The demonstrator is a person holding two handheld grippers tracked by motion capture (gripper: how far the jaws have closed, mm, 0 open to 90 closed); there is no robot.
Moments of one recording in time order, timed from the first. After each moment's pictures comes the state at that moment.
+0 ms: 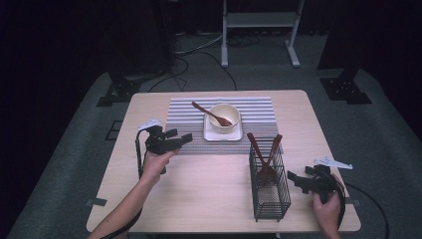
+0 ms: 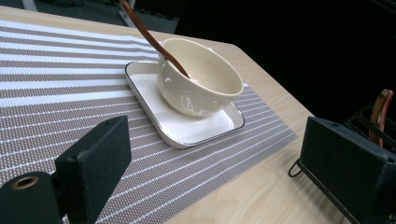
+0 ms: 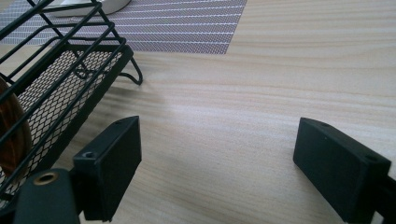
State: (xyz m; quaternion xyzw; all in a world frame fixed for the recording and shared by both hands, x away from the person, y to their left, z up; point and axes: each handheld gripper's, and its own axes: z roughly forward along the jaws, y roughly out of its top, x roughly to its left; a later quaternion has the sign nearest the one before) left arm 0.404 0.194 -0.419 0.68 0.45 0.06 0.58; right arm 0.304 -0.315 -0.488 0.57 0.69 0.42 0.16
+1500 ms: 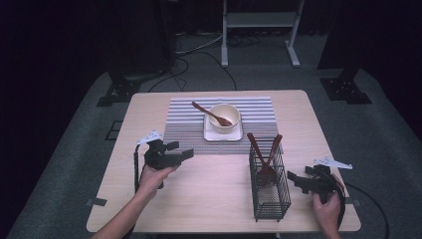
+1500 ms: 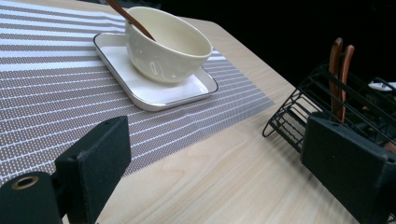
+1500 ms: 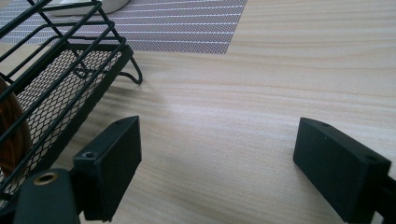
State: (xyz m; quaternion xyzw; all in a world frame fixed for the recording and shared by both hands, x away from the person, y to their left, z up) left arm 0.362 0.193 -0.425 0.71 0.42 0.05 0.57; right arm 0.304 -0.314 -0.488 0.57 0.69 0.42 0.16
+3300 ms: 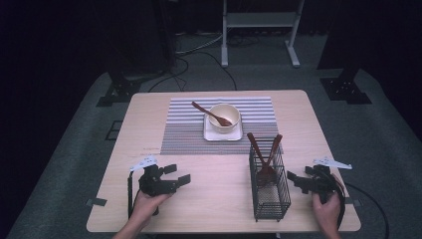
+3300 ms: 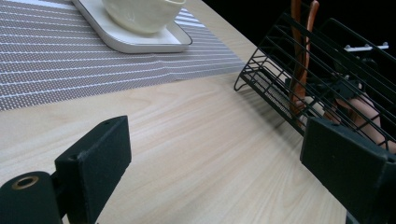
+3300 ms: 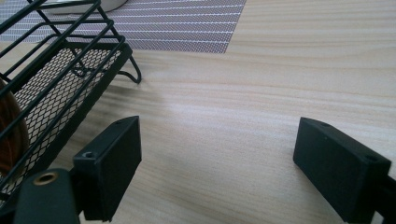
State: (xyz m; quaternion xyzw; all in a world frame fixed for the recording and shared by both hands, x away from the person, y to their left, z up) left arm 0.298 0.202 -0.450 0.71 0.41 0.02 0.57; right arm 0.304 -0.313 -0.488 0.57 0.69 0.42 0.16
